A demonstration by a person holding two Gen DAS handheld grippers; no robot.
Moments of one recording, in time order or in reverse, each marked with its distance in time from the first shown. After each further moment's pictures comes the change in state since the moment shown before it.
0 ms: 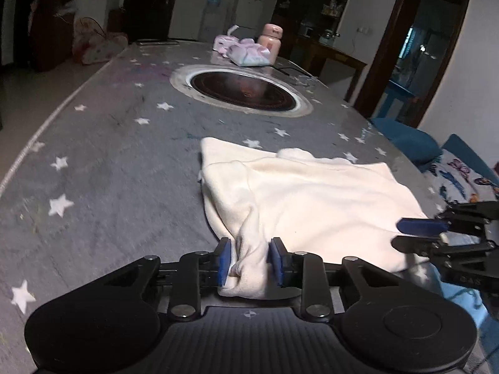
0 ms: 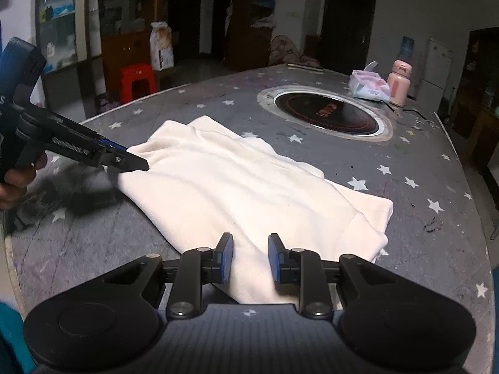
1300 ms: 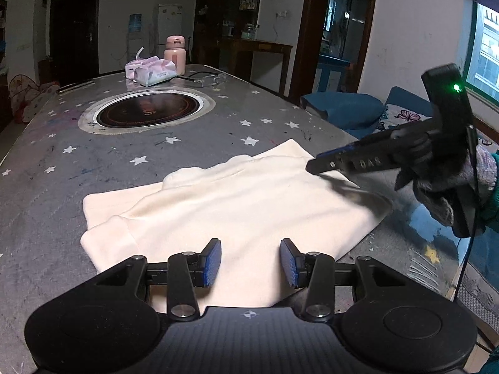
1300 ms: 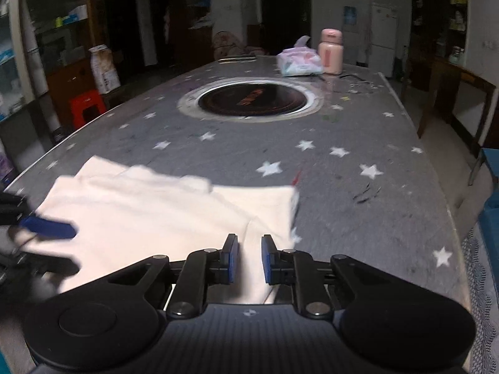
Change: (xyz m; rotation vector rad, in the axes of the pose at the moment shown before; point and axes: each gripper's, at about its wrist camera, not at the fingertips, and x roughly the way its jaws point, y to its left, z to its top) left arm 0.006 -0.095 -0.019 0.292 -0.030 -0.117; right arm 0.002 -0.080 -0.004 0.247 0.006 -0.107
